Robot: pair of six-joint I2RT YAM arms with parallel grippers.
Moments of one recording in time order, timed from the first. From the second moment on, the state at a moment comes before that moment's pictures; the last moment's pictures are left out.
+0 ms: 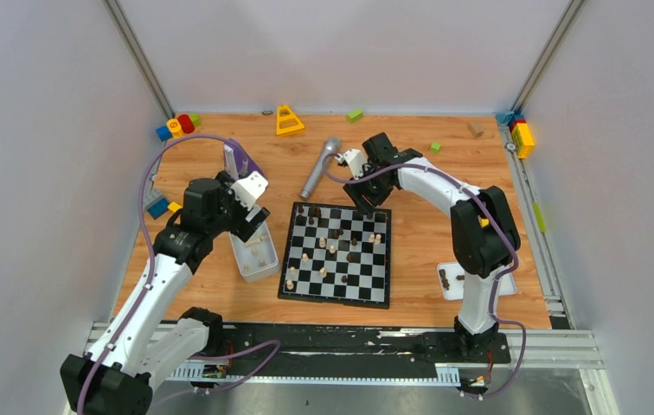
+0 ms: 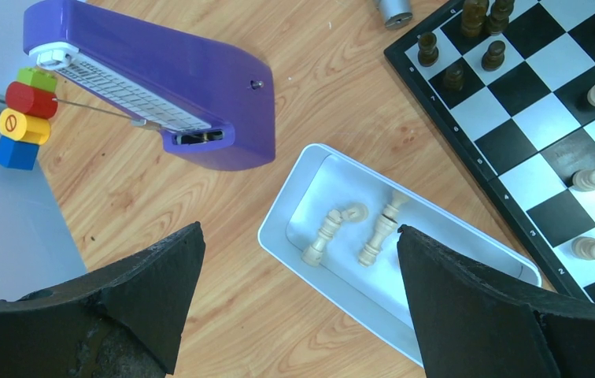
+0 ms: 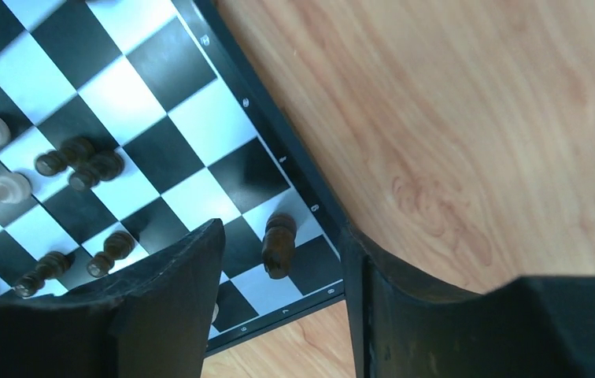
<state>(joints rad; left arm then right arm) -0.29 0.88 0.79 -0.49 0.09 0.51 0.50 1.92 1.45 -0.67 -0.23 -0.36</state>
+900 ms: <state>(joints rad) -0.18 0.86 0.79 -0.48 0.08 0.47 0.69 2.13 1.74 -0.67 -0.38 -0.32</state>
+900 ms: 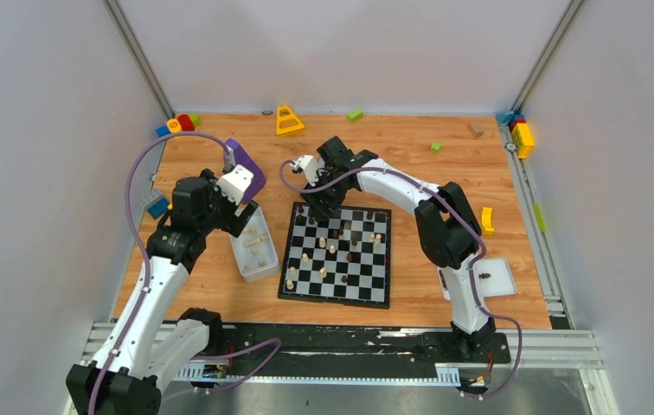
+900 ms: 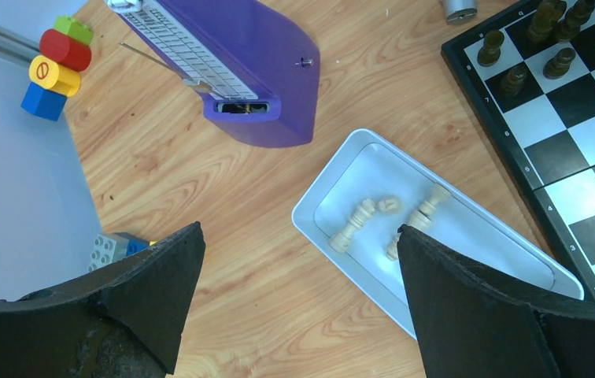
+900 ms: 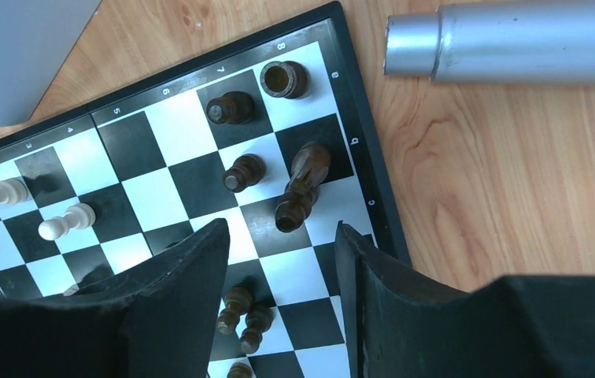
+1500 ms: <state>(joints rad) -0.18 0.86 0.79 -0.48 0.08 0.47 0.69 2.18 1.80 -0.67 -0.38 -0.32</state>
